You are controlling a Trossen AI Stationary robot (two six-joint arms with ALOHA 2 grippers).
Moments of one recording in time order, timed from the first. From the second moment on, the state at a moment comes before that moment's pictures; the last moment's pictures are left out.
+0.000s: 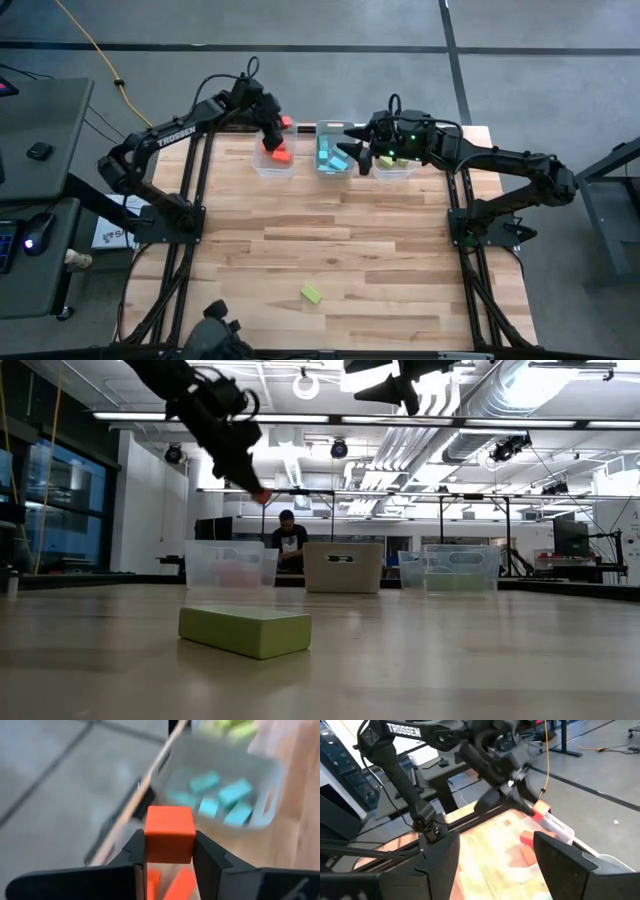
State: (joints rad) left arm 0.91 1.47 1.16 -0.46 0.20 0.30; right arm -0.29 1.28 1.13 -0.05 -0.01 0.29
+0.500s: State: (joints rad) left arm 0.93 1.63 1.16 -0.75 0.20 0.27; right arm -0.29 1.28 1.13 -0.05 0.00 0.30
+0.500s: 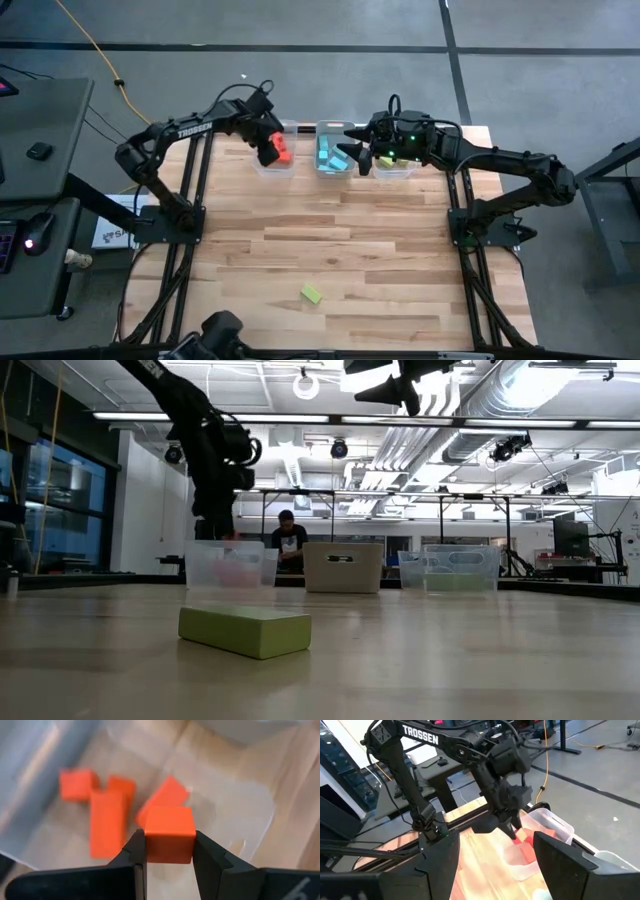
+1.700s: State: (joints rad) left arm 0.89 1.80 1.16 -0.84 0.17 0.25; right arm -0.29 1.28 1.13 -0.07 0.00 0.31
